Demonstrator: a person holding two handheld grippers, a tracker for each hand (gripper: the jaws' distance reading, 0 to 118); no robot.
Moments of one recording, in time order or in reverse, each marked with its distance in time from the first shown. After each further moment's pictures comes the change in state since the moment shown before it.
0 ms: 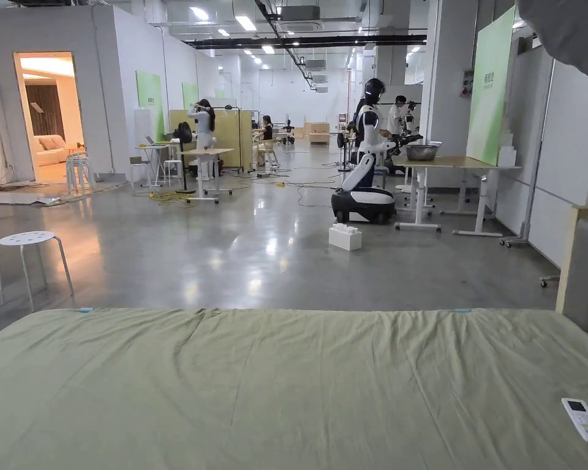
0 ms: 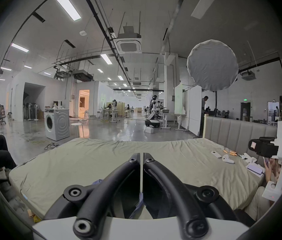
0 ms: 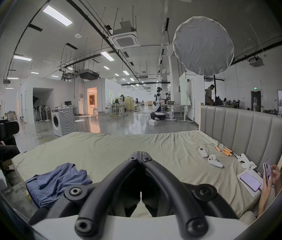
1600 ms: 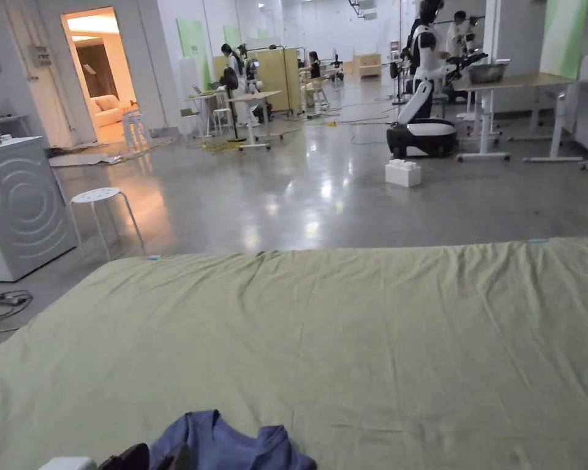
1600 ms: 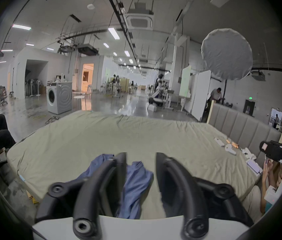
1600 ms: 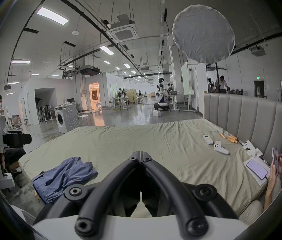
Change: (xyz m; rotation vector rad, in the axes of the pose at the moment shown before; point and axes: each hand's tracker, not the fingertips) left arm -0.069 -0.038 -0.055 -0.308 0.029 0.102; right arm 0.006 -0.028 -0.007 -0.107 0.041 -0.077
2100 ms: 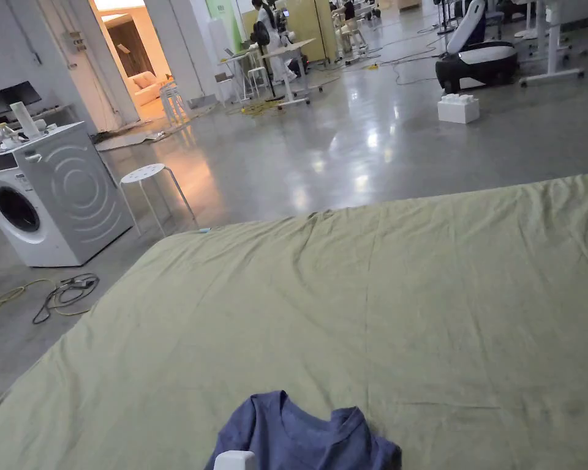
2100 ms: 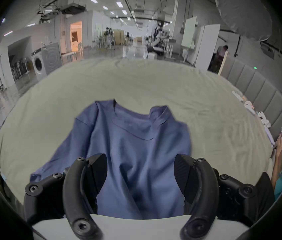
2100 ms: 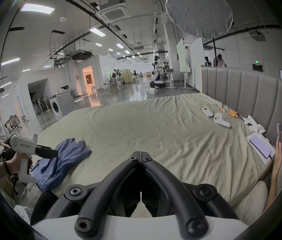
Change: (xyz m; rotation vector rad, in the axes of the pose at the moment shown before) left arm -0.051 -0.095 -0.215 -0.475 -0.022 -0.066; right arm 0.012 -0.049 -0.030 -0.250 -0.039 -0.064
